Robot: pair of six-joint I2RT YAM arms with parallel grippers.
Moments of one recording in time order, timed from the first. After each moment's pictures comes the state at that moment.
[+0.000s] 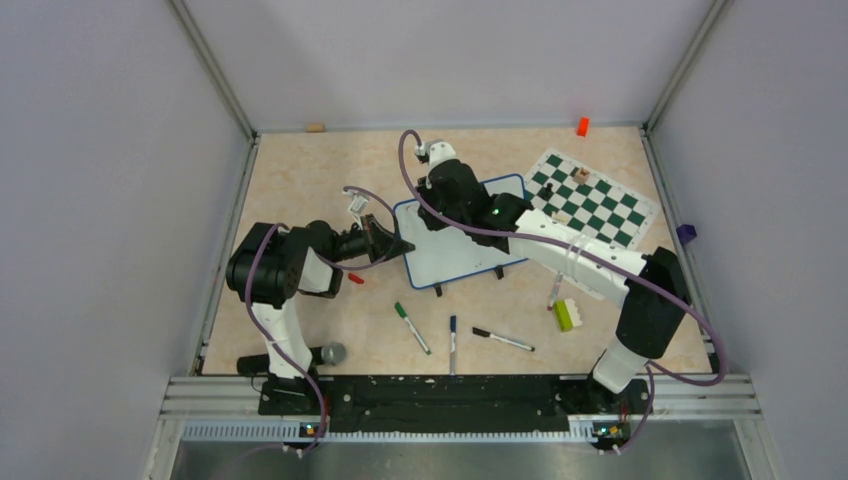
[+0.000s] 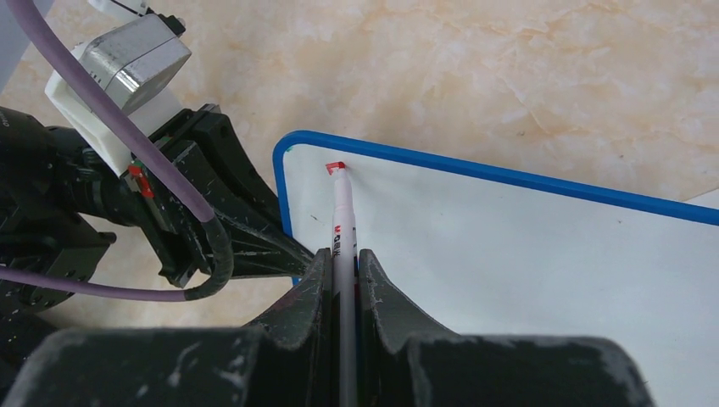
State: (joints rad) left arm -0.16 1.94 0.53 1.52 1.13 -0.78; right arm 0.89 1.66 1.46 -0.37 0.23 0.31
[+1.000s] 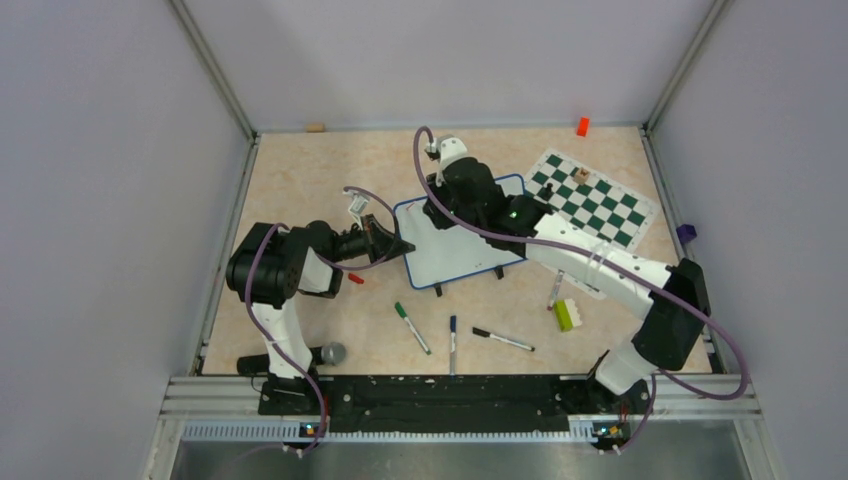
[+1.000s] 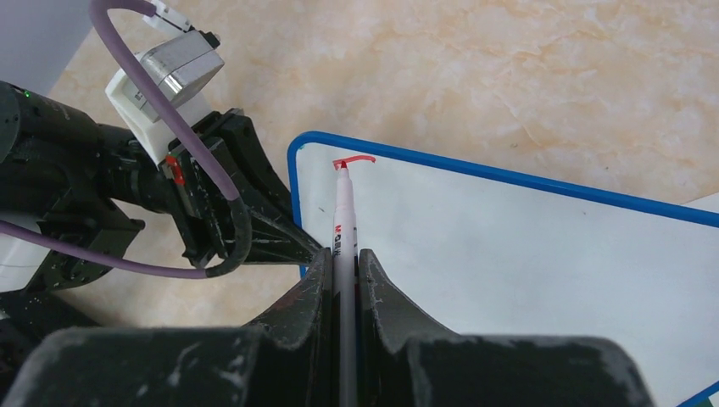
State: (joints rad) left arm -0.16 1.94 0.53 1.52 1.14 -0.78; right arm 0.89 1.56 1.42 -0.36 0.21 0.29
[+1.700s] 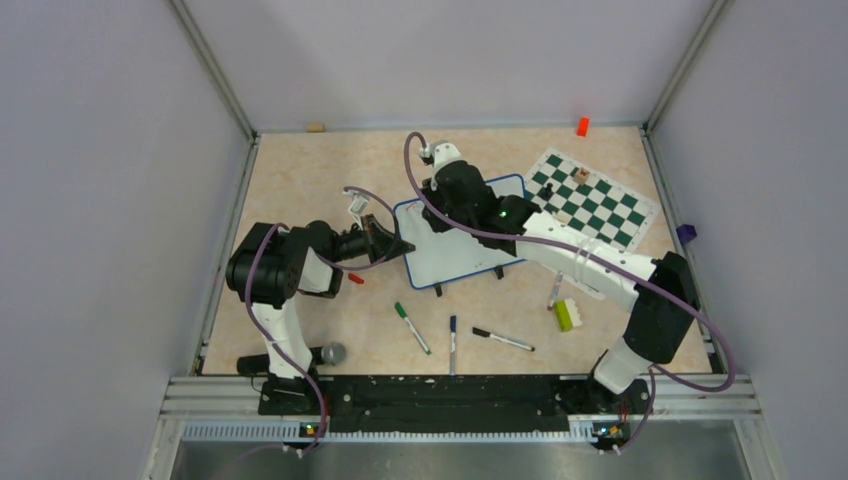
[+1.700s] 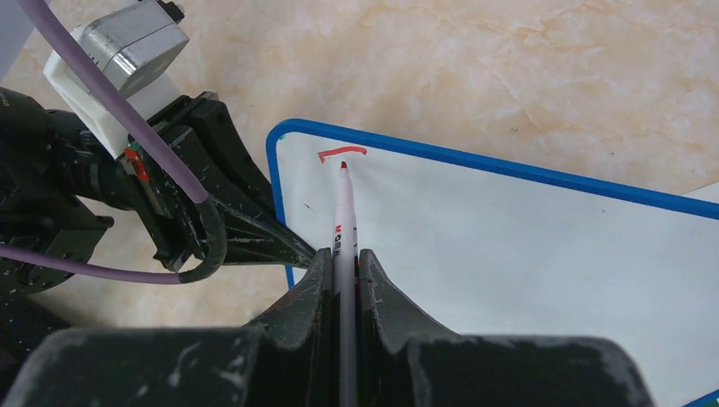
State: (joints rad) left arm -0.16 1.94 0.53 1.53 1.14 -0.78; right arm 0.89 1.61 1.42 -0.37 0.22 0.29
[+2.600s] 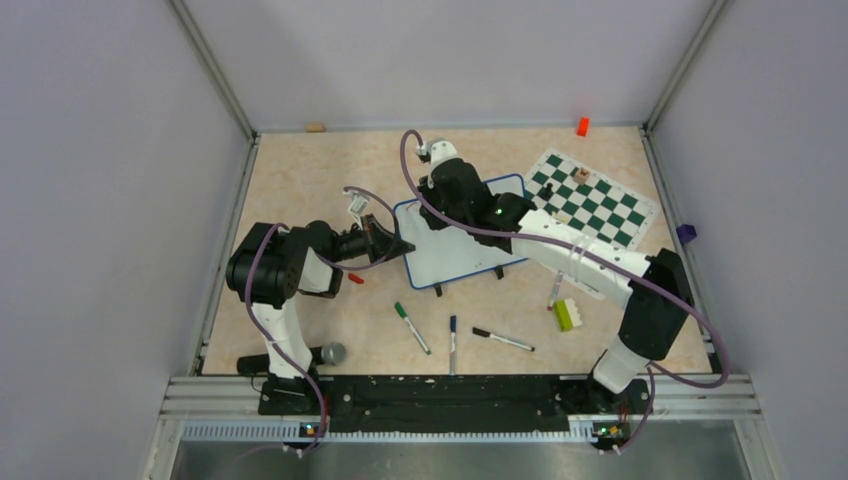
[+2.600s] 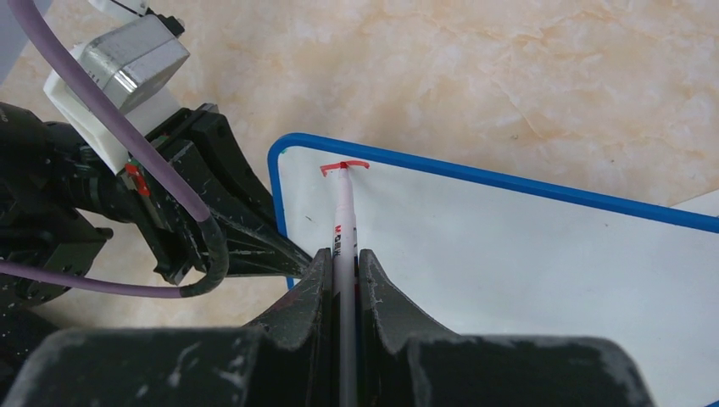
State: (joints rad) left arm -0.16 1.94 0.53 1.52 1.14 -0.78; right arm 0.89 1.64 1.45 -0.36 0.23 0.29
